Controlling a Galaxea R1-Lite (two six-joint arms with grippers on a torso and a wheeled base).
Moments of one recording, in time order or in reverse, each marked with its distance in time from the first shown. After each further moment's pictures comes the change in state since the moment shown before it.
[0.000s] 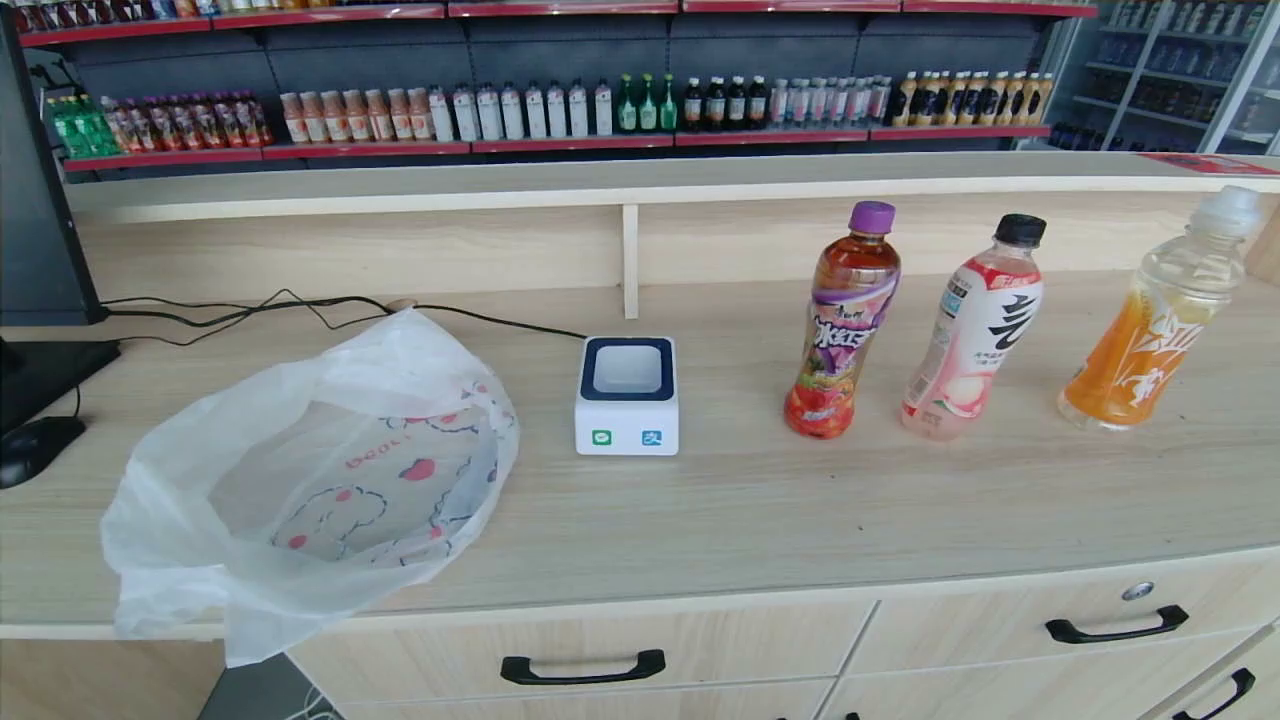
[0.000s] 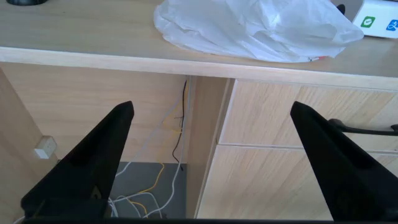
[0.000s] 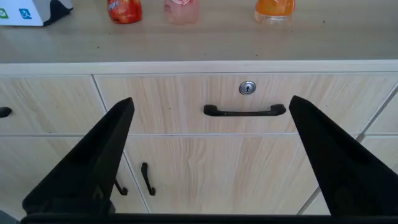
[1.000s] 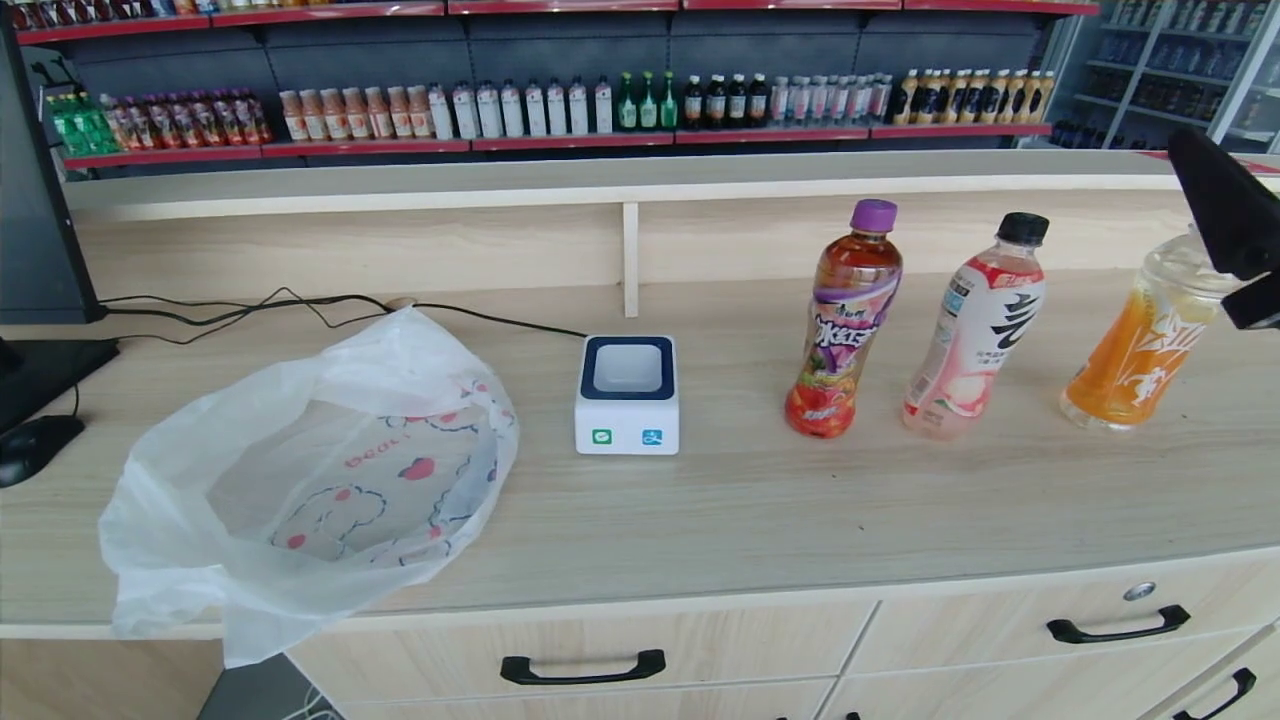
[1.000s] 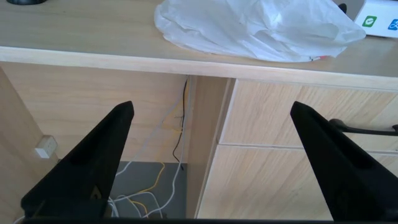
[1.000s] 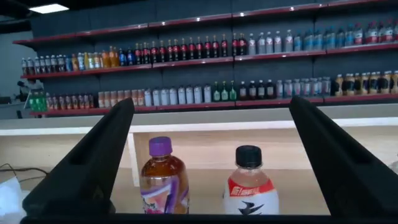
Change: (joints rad) left arm 0.001 0.000 0.000 0.000 0.000 0.000; right arm 0.309 1.341 -0.424 -1.517 -0.140 -0.031
